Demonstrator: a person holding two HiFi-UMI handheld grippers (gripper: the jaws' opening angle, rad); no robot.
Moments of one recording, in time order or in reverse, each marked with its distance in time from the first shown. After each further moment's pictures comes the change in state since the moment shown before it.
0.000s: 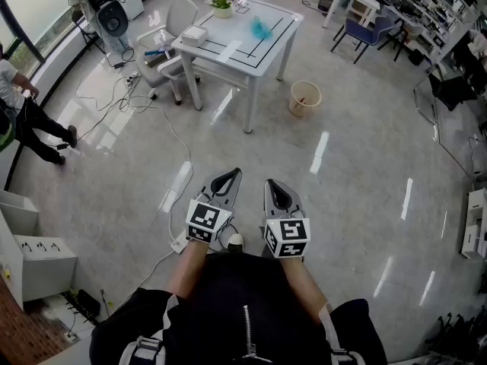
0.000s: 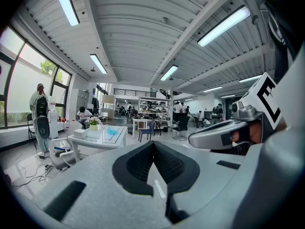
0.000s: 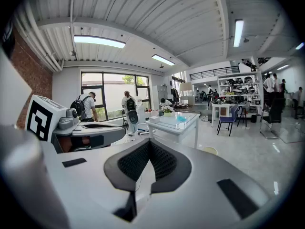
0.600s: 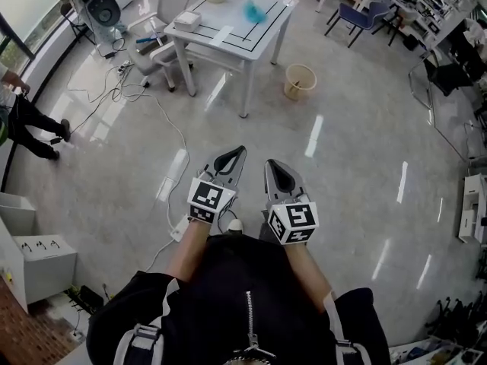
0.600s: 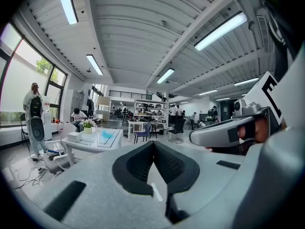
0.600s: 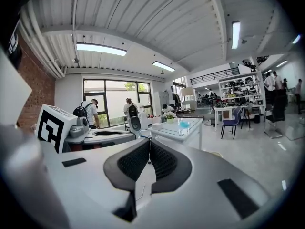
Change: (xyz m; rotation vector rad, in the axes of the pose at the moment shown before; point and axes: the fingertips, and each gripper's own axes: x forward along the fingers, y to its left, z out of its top) left arm 0.011 0.013 0.015 0.021 -0.038 -0.052; right arm 0.007 0.016 0.026 0.025 -0.100 0.043
